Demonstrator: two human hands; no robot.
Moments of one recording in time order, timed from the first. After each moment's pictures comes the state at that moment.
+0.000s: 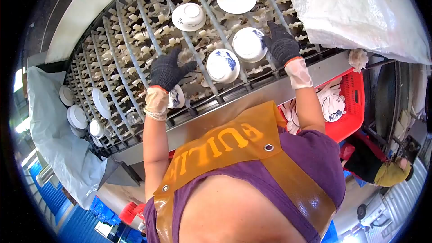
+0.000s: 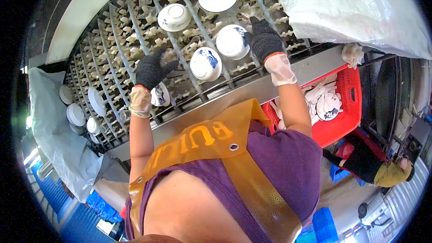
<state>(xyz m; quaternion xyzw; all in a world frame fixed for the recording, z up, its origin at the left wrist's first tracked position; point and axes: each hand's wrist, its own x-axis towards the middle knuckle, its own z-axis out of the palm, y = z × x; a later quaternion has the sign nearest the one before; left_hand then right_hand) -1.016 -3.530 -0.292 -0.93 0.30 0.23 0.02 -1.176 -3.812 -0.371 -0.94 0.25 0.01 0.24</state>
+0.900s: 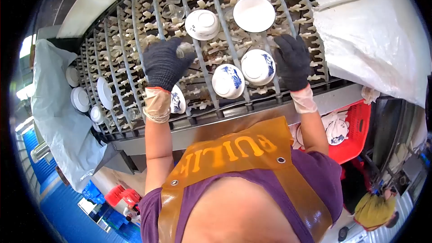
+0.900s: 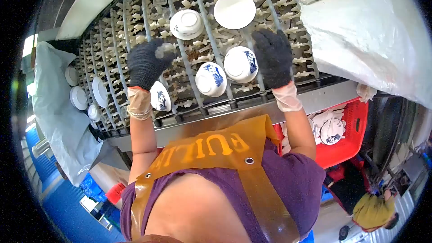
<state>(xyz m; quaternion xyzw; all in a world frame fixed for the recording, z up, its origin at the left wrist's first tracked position) -1.005 -3.575 -0.246 -0.96 0.23 0.12 0.11 -1.163 -3.817 -0.371 -0.93 0.05 -0.30 0.21</state>
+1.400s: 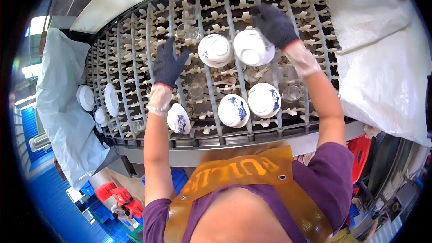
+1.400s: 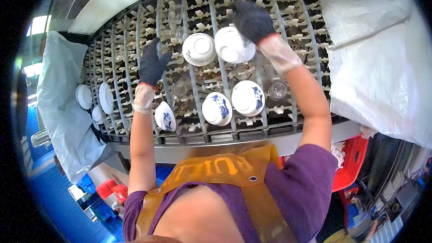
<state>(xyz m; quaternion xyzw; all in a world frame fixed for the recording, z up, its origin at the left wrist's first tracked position) -0.934 -3.538 -0.312 -0.98 0.16 0.06 -0.07 -0.971 -3.845 -0.366 -0.94 0.01 -0.16 0.30</state>
